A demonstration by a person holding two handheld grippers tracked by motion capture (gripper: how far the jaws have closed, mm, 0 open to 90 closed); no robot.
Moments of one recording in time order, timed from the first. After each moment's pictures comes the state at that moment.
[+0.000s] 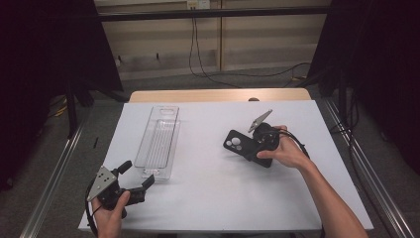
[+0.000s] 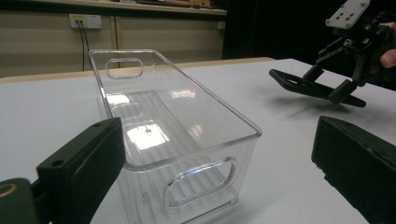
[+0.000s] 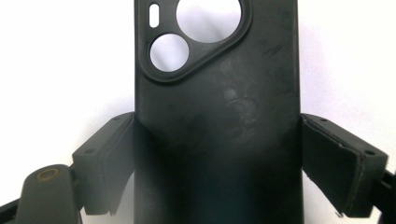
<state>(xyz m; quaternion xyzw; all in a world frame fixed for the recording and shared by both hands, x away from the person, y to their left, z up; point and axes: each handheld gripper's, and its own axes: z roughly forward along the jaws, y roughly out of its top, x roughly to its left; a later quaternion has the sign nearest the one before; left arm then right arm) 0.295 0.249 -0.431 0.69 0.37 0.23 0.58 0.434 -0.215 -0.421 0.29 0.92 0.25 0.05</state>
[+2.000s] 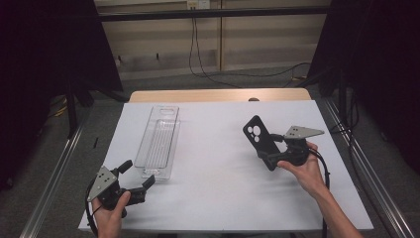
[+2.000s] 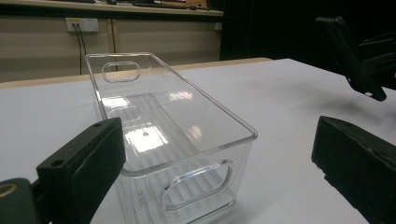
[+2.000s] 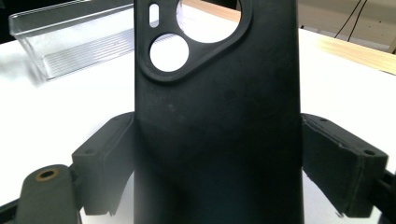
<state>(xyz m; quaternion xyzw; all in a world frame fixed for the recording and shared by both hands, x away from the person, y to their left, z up) 0.295 0.248 -0.429 0.69 0.36 0.23 0.58 0.365 -0.273 -0.418 0.35 0.78 0.50 0.16</state>
